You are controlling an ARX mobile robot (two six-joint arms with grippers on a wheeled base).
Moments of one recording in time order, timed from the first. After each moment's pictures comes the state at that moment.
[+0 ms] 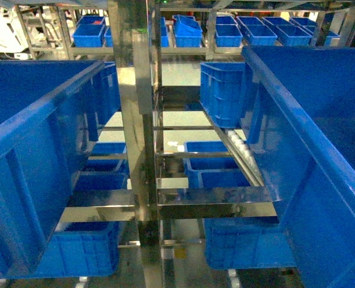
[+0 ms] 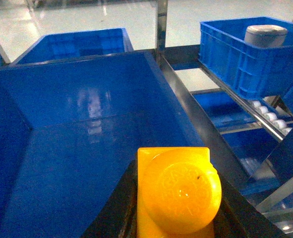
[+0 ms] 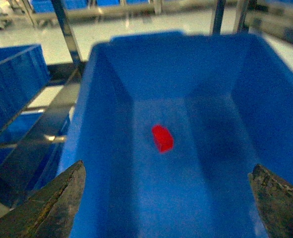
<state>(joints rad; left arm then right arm) 0.02 1.10 0.77 0.03 0.09 0.06 0.04 0.91 0.56 0.07 0.03 0.13</state>
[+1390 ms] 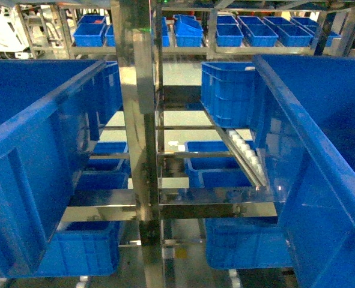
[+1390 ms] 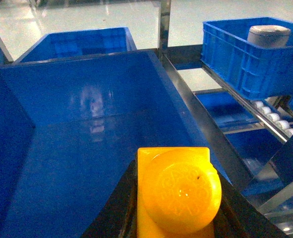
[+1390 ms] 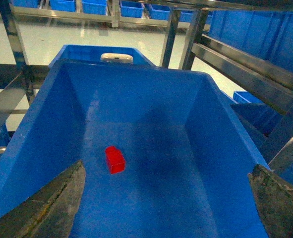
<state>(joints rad) 0.02 1.10 0.77 0.03 0.09 0.06 0.10 0.88 0.56 0.16 0.27 -0.07</state>
